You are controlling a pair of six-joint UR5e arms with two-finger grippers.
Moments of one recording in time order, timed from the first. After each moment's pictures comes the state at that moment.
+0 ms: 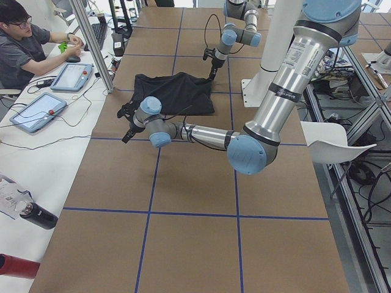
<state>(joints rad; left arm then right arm) -1.04 -2.01 -1.23 -2.52 -1.91 -0.56 0.23 -0.99 1.84 -1.65 1.41 1.54</state>
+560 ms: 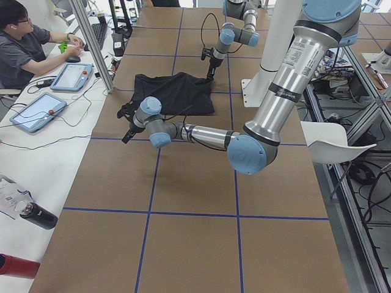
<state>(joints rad) -1.04 -2.01 -1.22 -2.52 -1.90 -0.56 0.27 -0.99 1.84 -1.66 1.43 1.40</state>
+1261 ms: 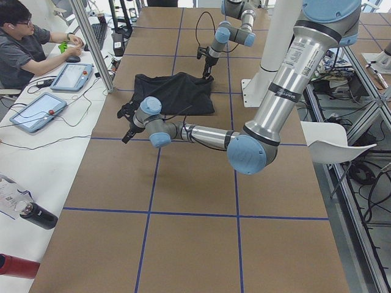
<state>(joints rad) -1.04 -2.01 -1.22 -2.52 -1.90 -0.56 0.30 -0.96 1.80 -1.65 1.45 1.36</state>
